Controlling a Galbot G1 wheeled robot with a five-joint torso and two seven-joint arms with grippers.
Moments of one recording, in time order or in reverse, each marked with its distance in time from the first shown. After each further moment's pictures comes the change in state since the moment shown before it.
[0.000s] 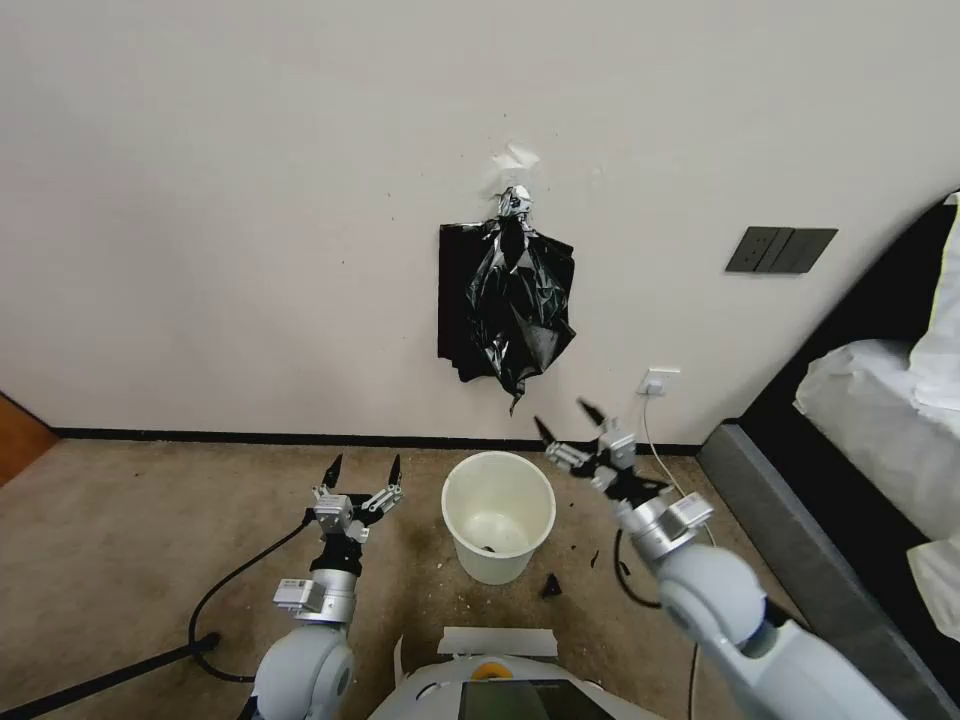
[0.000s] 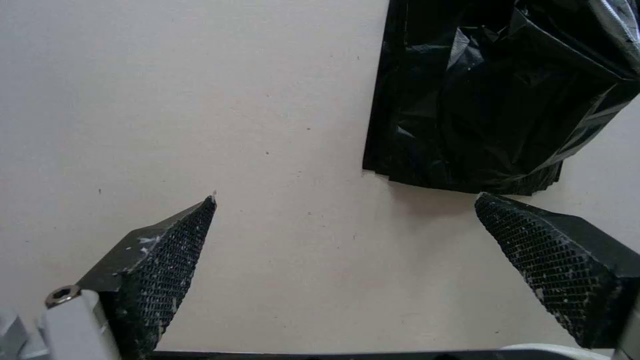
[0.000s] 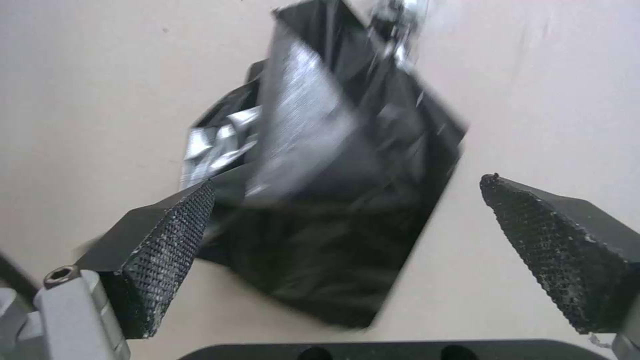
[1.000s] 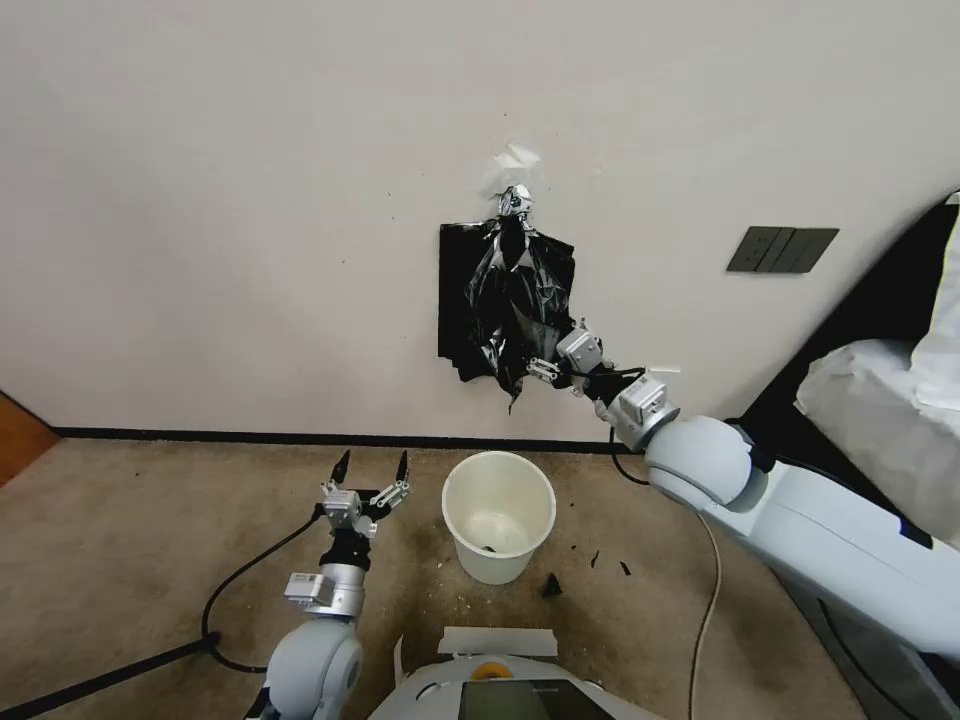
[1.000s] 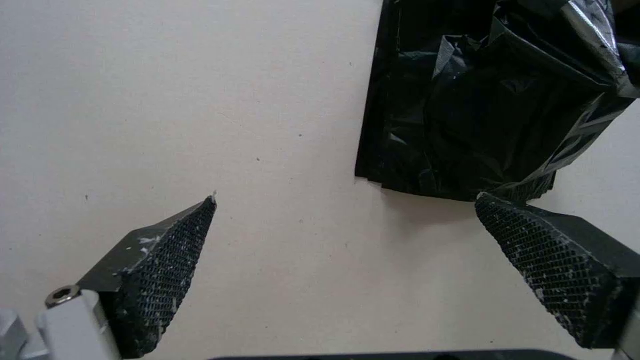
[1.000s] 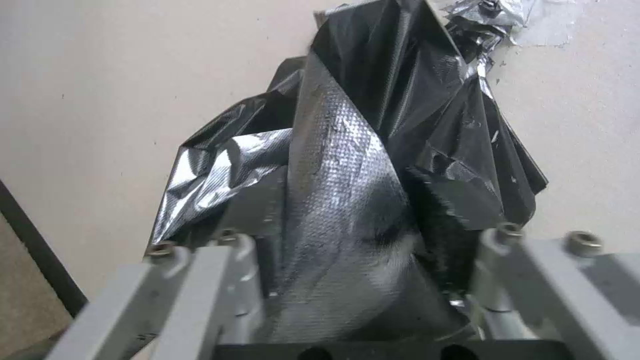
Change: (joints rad) left arm -0.039 -0.007 0.019 0.012 0.005 0.008 0.000; right arm 0.745 -0.210 -0.587 -0.111 0.284 -0.209 0.128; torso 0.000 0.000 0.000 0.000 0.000
